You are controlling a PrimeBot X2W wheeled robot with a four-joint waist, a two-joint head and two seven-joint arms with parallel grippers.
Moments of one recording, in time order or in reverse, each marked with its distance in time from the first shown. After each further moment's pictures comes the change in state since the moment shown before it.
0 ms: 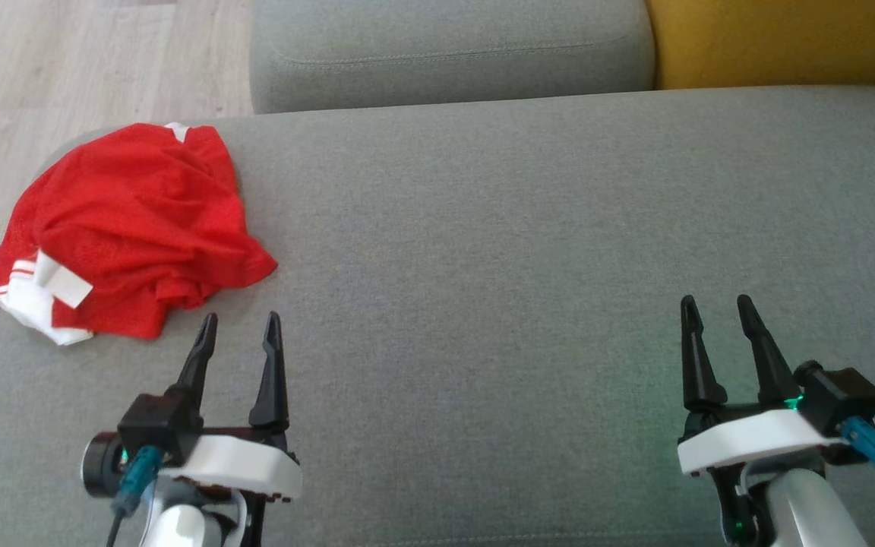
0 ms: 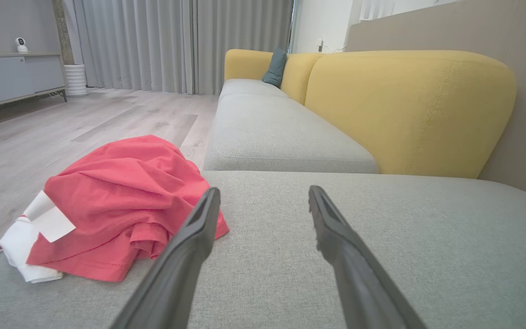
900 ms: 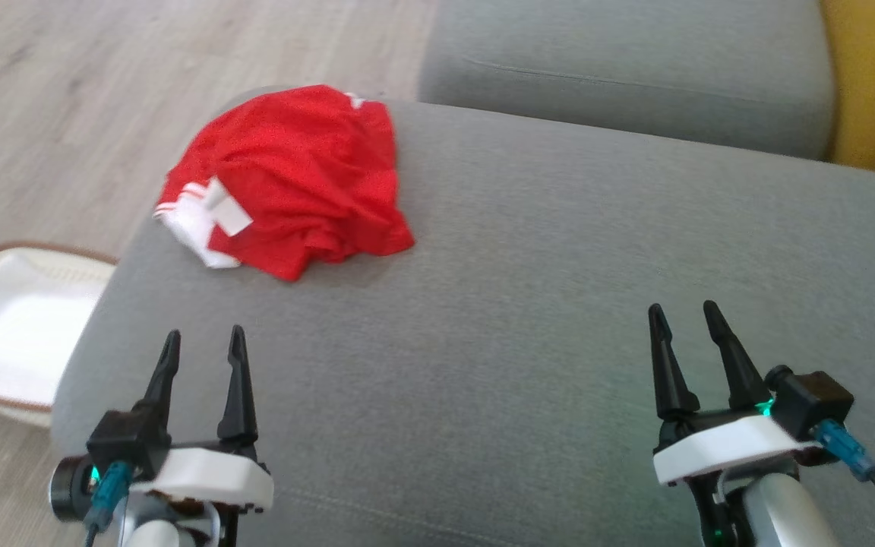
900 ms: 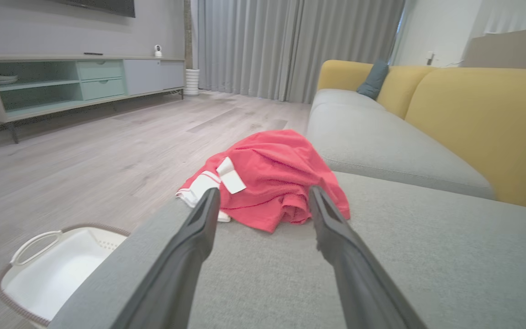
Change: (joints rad) left arm 0.027 -0.010 0.087 0.005 0.026 -0.017 0.000; right arm 0.005 0.000 0.072 -0.001 0.028 0.000 0.000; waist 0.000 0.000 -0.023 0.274
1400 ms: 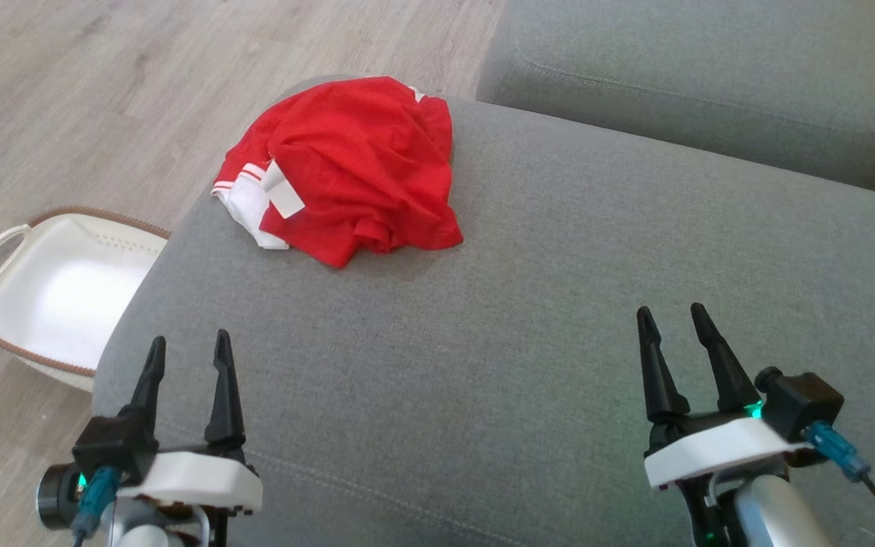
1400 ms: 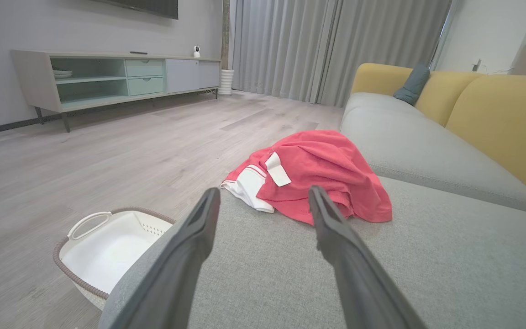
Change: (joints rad) left arm 0.021 0.000 0.030 -0.005 0.000 0.001 0.000; right arm 0.001 0.000 0.033 0.000 0.030 0.000 0.000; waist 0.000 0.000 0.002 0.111
